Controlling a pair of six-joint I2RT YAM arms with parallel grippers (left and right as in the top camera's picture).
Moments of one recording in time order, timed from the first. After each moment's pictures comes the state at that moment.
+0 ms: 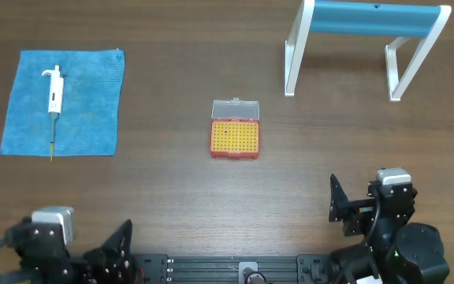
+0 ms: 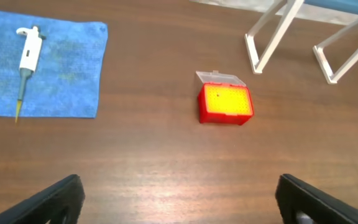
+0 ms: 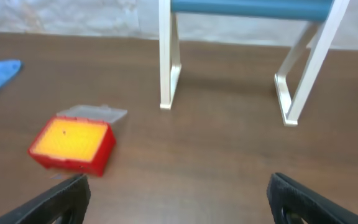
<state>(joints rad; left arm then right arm) 0.34 0.54 1.53 -1.69 0.44 0.07 0.26 0.23 0.78 -0.95 0.11 0.06</state>
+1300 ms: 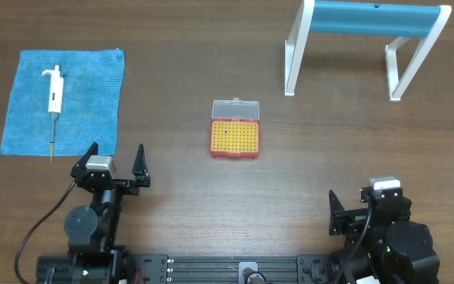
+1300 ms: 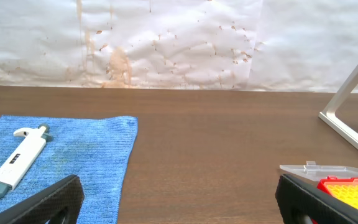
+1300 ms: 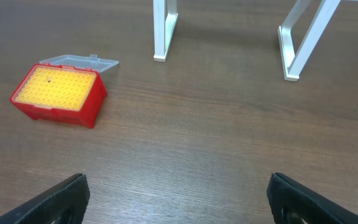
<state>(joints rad) 0.04 0.01 0.01 -0.07 0.10 -0.06 0.26 0.23 0.78 -1.13 0.11 0.06</state>
